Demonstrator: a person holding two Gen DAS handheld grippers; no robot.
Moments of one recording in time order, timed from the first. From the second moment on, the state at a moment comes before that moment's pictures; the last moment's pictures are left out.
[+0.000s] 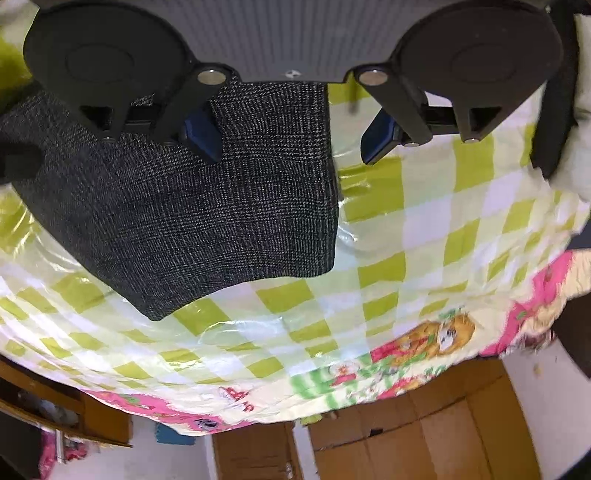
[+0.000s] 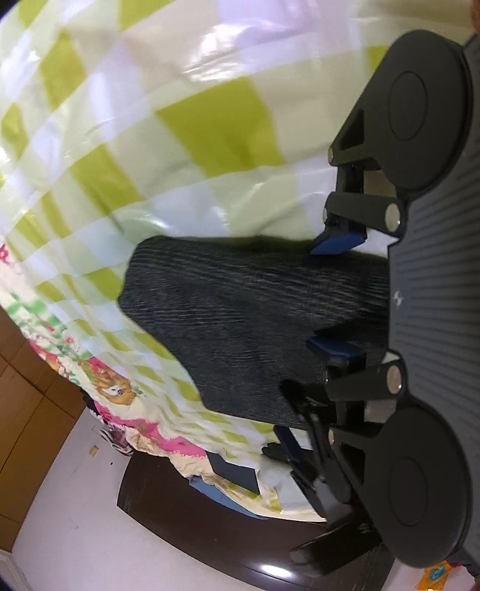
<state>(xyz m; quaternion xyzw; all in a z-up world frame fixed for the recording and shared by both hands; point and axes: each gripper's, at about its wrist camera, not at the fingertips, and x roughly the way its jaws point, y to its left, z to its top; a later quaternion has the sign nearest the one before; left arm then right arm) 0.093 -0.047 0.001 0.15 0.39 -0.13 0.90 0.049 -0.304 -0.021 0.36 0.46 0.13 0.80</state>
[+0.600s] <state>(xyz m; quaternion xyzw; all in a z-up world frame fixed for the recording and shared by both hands) 0.048 -0.038 0.018 0.12 0.38 -0.17 0.90 0.030 -0.294 0.012 0.29 0.44 0.08 0.85</state>
